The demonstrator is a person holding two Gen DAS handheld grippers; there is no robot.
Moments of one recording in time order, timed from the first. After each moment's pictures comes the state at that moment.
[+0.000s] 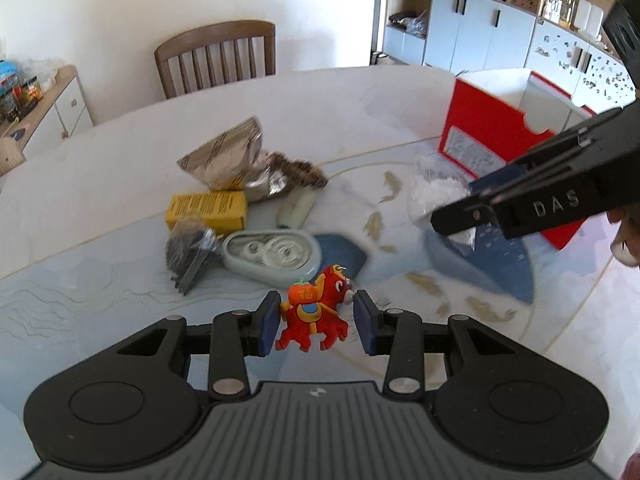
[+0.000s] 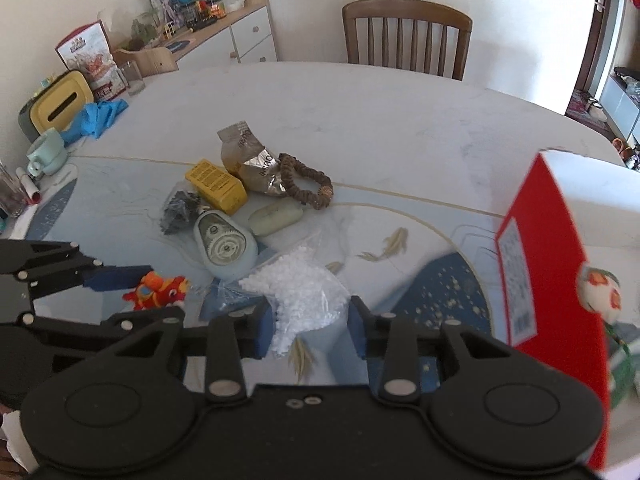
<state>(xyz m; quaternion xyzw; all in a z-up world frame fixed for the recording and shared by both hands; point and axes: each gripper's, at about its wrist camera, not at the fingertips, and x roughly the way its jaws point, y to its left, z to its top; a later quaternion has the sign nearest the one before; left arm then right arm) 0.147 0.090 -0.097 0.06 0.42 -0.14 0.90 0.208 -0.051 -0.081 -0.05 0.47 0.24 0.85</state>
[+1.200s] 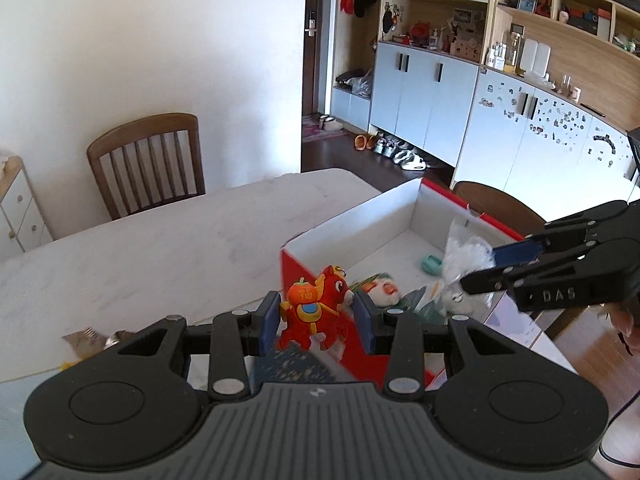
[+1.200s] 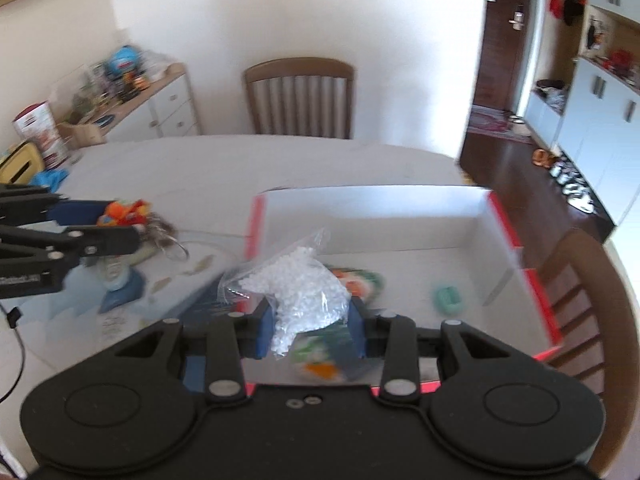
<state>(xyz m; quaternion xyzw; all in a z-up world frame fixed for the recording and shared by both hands) 0.179 -0.093 0.018 0.05 0.34 -0.20 0.92 0.183 -0.262 -0.001 -0.03 0.40 0.14 0.90</state>
